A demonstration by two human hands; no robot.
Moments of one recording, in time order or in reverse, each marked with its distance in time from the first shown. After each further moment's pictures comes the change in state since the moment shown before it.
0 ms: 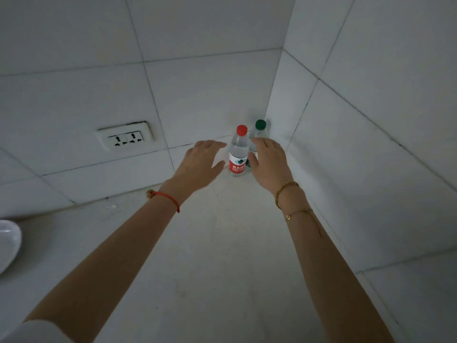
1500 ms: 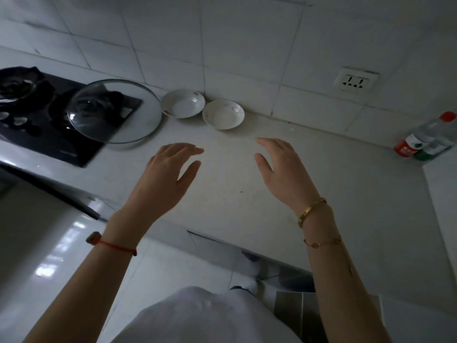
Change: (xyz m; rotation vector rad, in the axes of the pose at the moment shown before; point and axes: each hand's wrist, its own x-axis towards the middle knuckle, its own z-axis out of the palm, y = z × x) left_hand -0.640 -0.066 -0.163 0.027 0.402 -0.580; right_hand -0.376 -0.374 0.024 0.240 -0.375 -0.609
